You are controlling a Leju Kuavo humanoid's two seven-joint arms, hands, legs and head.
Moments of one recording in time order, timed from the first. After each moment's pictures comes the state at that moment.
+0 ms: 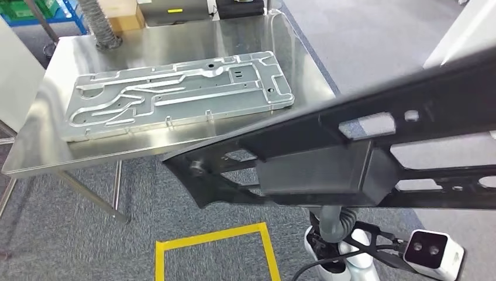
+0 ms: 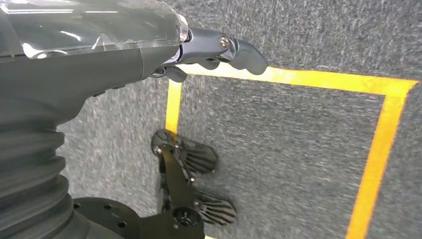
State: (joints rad) left arm -0.05 -0.02 0.70 -0.20 -0.32 0.00 -0.26; right arm -0.15 0.08 0.30 -1.98 -0.15 0.44 -0.68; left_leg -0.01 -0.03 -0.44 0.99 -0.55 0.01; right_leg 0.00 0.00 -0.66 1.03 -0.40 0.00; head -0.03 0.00
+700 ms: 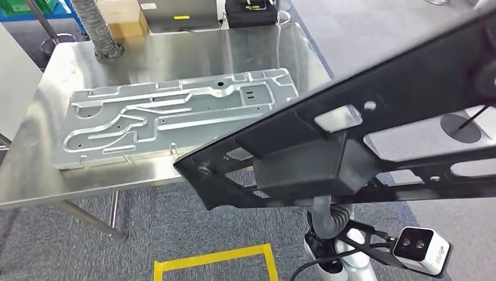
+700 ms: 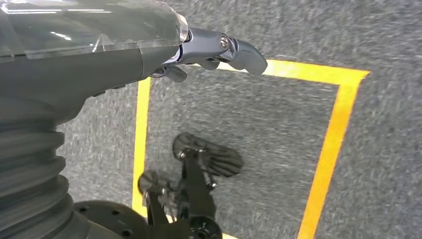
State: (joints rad) left arm -0.05 -0.03 0.71 -0.20 -0.34 -0.01 -0.26; right arm -0.13 0.07 0.30 -1.94 -0.13 0.42 -0.68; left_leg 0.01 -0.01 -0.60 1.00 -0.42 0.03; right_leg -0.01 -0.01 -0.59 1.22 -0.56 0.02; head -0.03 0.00
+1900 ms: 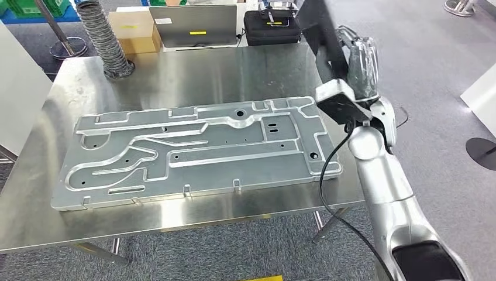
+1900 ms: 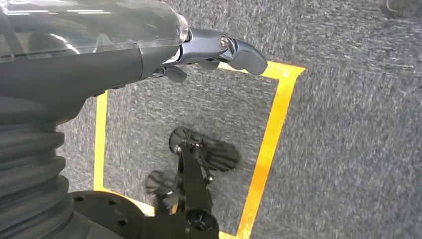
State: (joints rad) left arm -0.06 -0.05 0.77 -0.20 -0.39 -0.02 -0.28; right arm -0.77 -0.15 0.19 -1.39 0.70 -0.21 -0.35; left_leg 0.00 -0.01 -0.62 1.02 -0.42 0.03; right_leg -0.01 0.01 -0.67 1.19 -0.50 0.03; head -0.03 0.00
